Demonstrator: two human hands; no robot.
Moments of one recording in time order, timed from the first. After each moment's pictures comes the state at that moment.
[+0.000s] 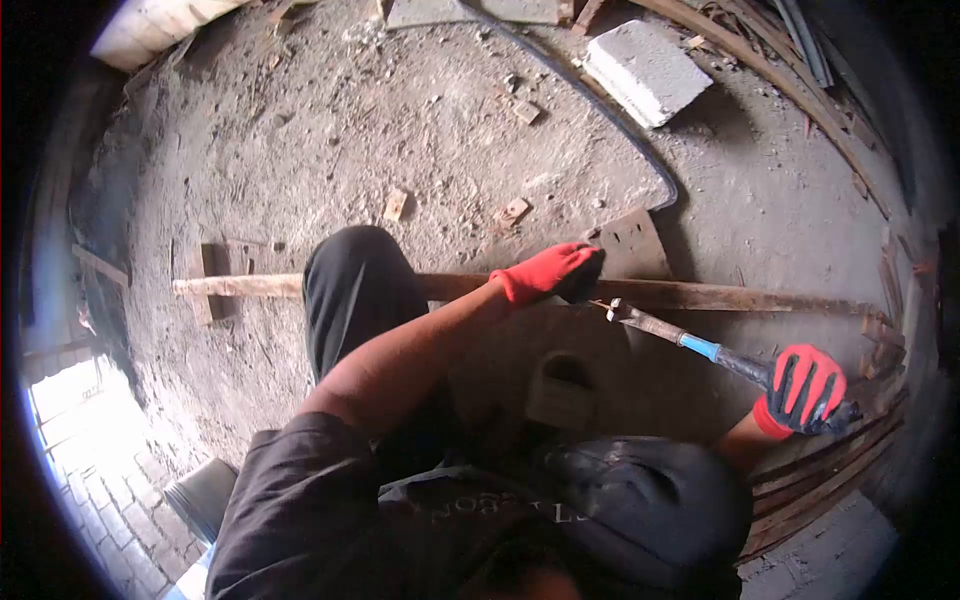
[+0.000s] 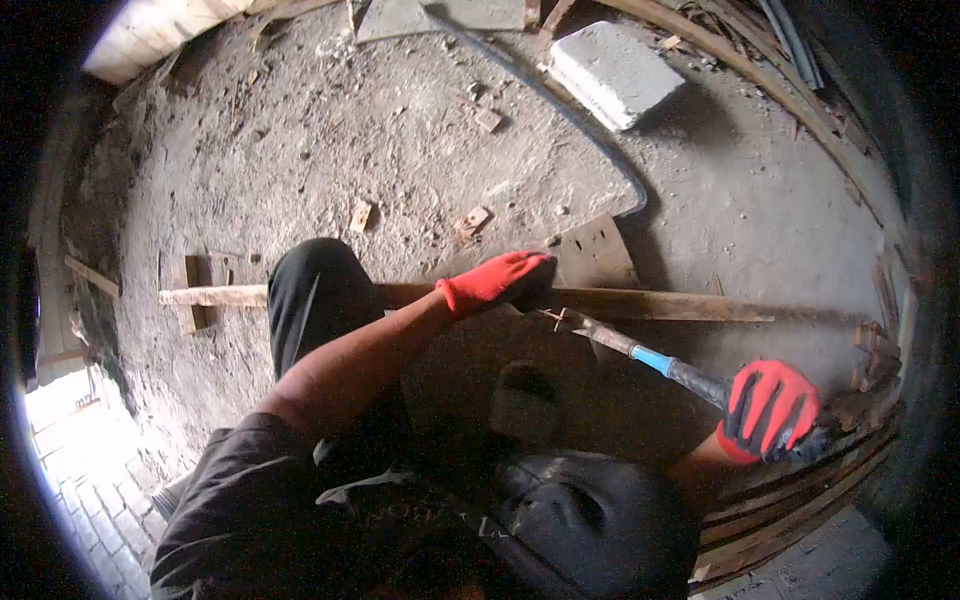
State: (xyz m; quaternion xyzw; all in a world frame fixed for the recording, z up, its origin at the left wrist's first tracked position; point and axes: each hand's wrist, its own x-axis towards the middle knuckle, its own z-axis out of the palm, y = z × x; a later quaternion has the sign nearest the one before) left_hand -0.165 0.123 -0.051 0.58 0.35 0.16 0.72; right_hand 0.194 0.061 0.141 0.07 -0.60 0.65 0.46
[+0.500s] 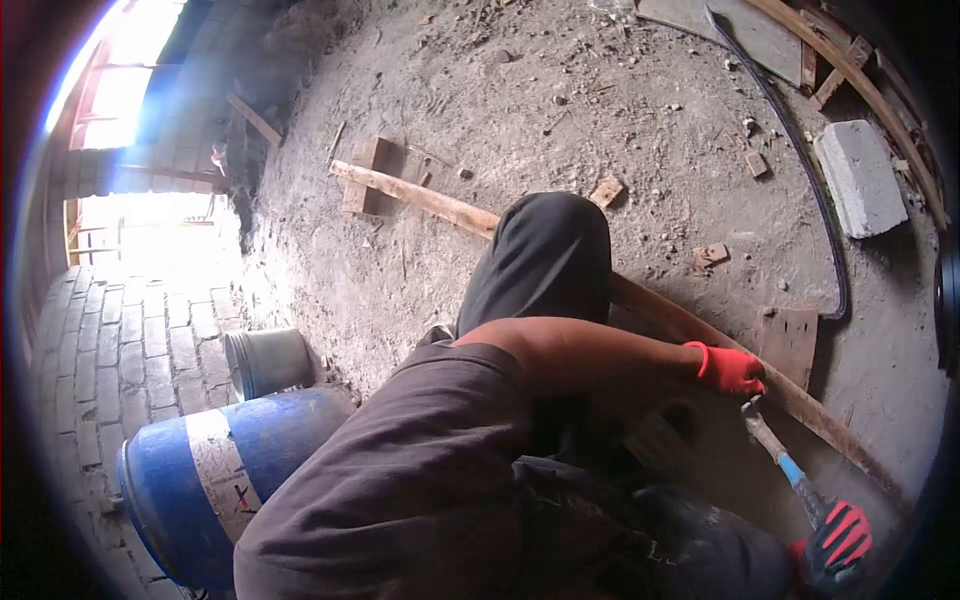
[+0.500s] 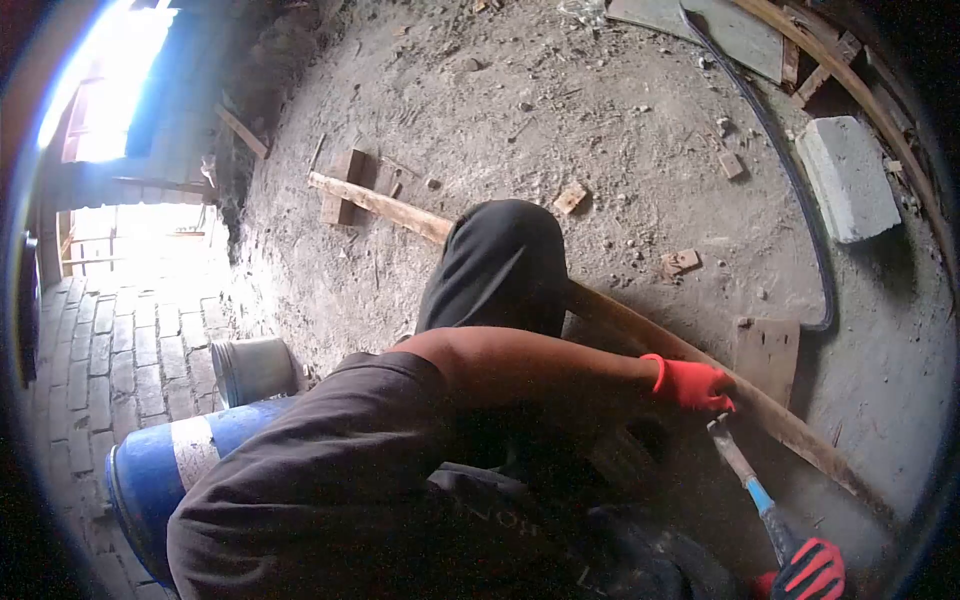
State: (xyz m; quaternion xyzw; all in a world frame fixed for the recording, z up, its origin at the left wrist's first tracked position) left_hand -0.129 0.076 -0.081 0.64 0.34 0.11 0.68; right_hand 0.164 0.037 0.127 0.07 -0.49 0.65 0.57
